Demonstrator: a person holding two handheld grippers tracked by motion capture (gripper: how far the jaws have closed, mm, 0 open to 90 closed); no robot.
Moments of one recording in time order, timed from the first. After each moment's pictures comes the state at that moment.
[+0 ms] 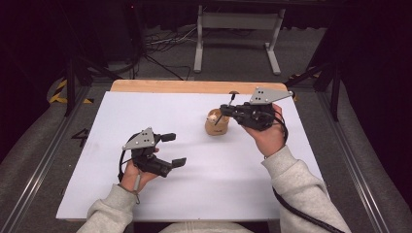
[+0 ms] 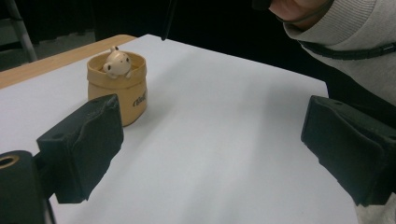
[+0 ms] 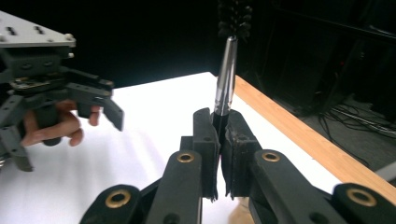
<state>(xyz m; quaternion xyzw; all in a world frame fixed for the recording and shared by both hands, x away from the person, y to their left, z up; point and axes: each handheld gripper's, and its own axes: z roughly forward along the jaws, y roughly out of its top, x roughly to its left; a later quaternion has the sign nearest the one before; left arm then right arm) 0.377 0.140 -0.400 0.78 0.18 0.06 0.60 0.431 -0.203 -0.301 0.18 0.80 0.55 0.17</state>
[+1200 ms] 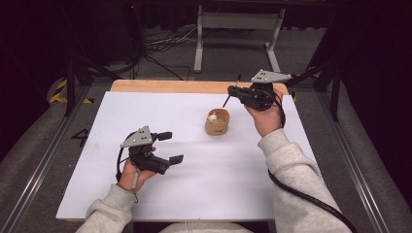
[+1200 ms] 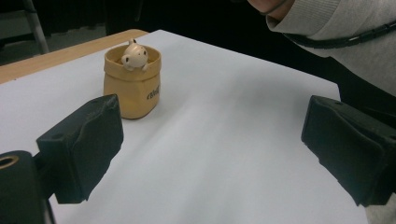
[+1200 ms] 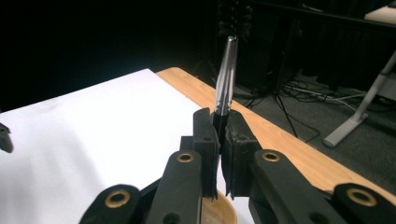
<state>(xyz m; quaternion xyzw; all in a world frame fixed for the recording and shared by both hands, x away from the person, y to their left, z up) 0.381 0.147 -0.401 0.78 0.20 0.07 0.59 0.493 -0.218 -0.307 0.28 0.77 0.53 0.21</state>
